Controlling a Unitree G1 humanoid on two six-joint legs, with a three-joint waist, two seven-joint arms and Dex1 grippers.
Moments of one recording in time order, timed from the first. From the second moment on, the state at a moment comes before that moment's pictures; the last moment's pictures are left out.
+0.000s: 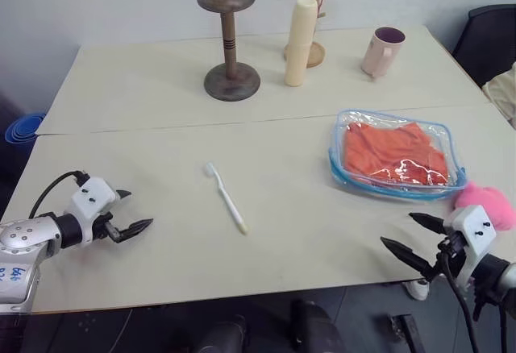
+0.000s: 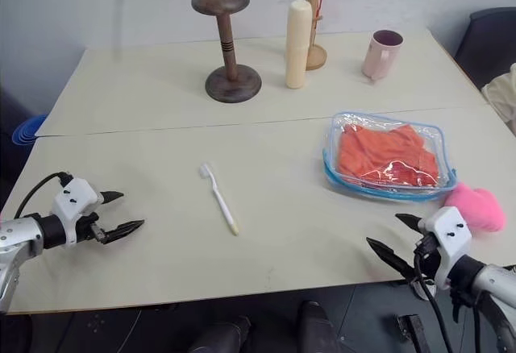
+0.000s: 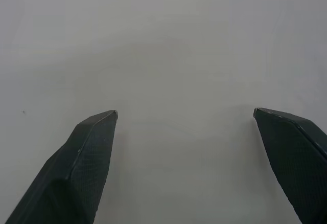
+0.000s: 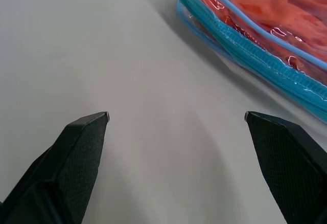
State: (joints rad) left arm 0.01 0.88 0.29 -0.05 -0.25 0.33 -0.85; right arm 0.36 -0.70 -0.49 -0.48 0.47 0.47 0.82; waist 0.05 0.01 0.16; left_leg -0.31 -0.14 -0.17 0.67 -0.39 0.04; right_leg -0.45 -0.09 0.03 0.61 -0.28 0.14
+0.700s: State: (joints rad) left arm -0.06 0.86 0.29 -0.29 -0.40 0.70 -0.78; right arm 0.35 -0.75 -0.49 -0.54 0.54 0.51 0.85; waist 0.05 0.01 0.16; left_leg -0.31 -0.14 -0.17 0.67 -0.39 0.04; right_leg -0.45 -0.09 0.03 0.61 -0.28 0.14
